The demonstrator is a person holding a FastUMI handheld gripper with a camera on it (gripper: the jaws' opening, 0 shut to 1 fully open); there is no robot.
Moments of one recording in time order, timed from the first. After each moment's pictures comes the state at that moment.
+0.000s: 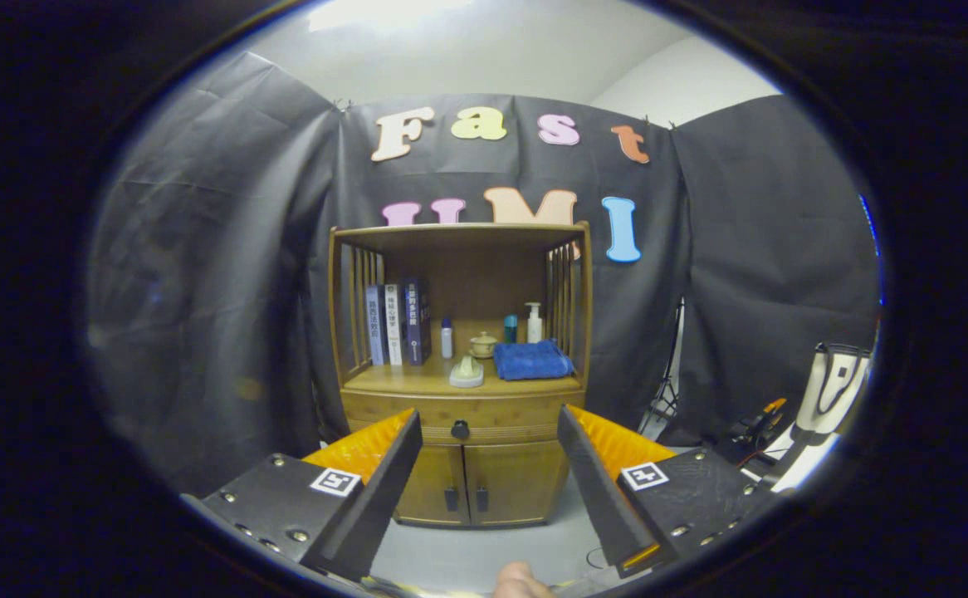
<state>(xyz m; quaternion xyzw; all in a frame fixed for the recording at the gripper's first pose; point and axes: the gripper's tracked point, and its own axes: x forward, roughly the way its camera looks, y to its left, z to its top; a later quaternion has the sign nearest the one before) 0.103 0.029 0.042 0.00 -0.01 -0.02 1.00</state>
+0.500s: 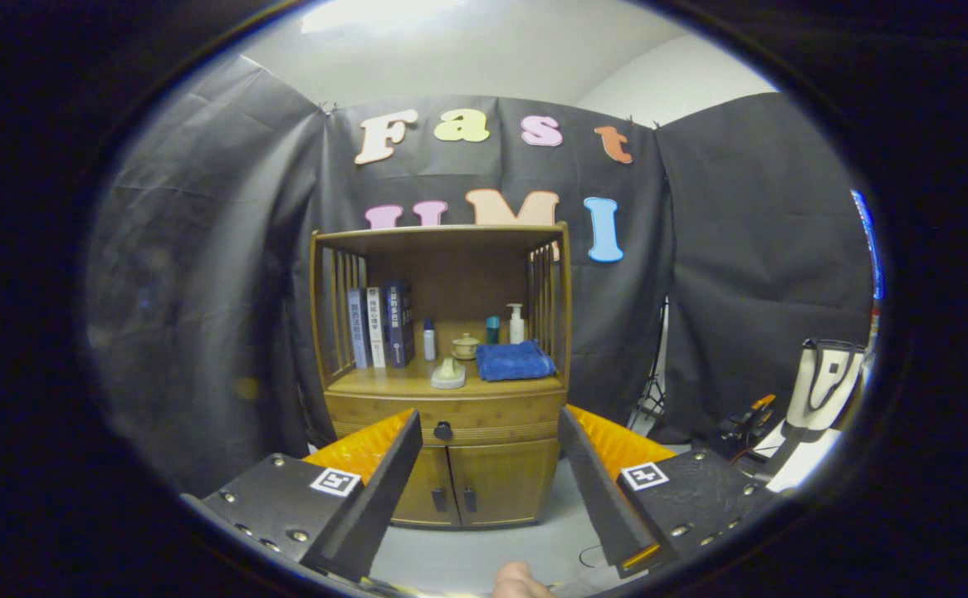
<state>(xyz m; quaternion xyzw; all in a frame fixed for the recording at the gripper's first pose) 0.097 0.001 0.042 0.01 -0.01 -0.04 1.00</state>
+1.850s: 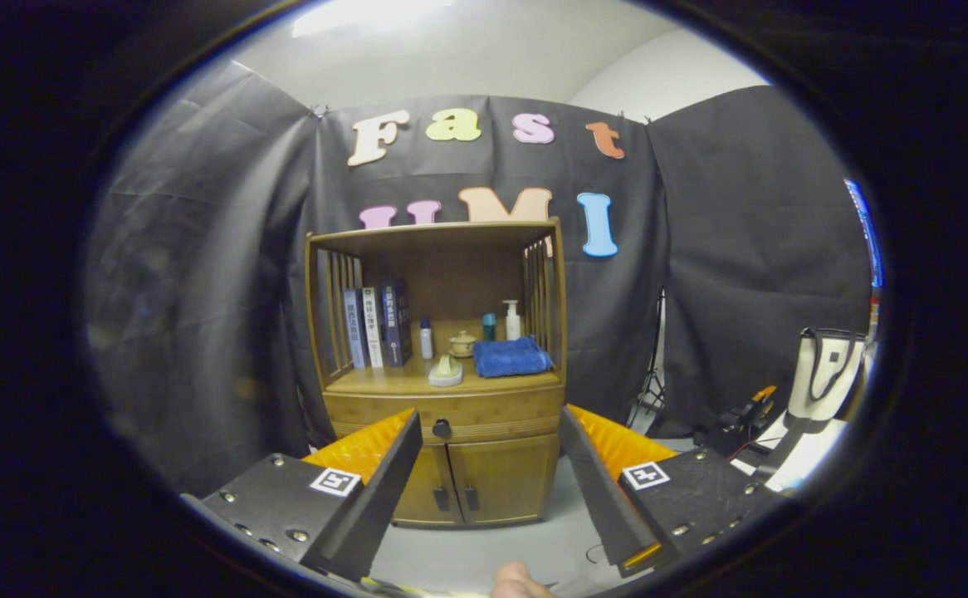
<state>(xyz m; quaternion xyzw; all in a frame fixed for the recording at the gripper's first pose) -0.089 -0.016 0.010 0.02 -0.02 -0.04 1.00</state>
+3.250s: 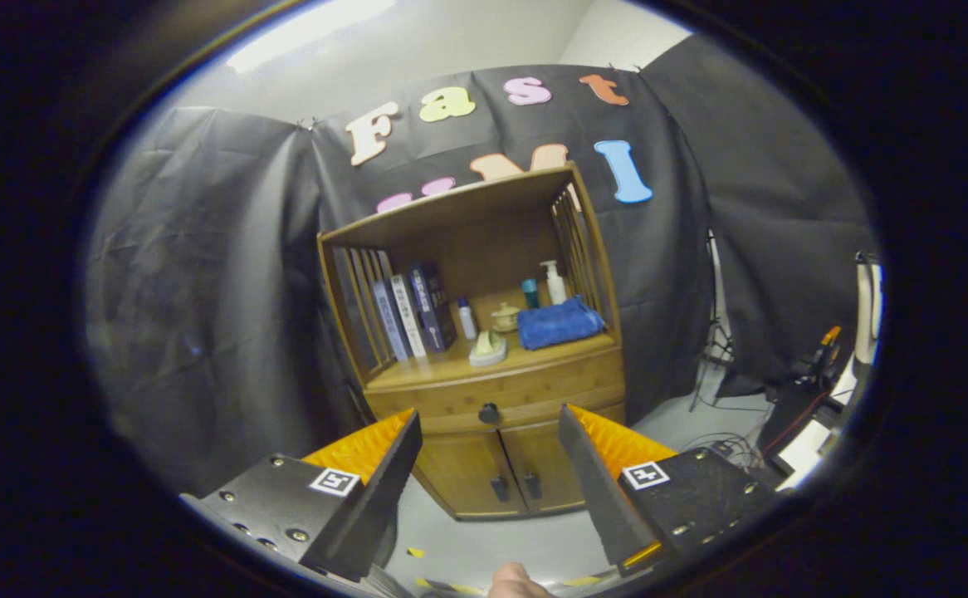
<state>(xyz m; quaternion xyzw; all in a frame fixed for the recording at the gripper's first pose) -0.002 -0.017 0.001 0.12 0.01 0.10 0.99</state>
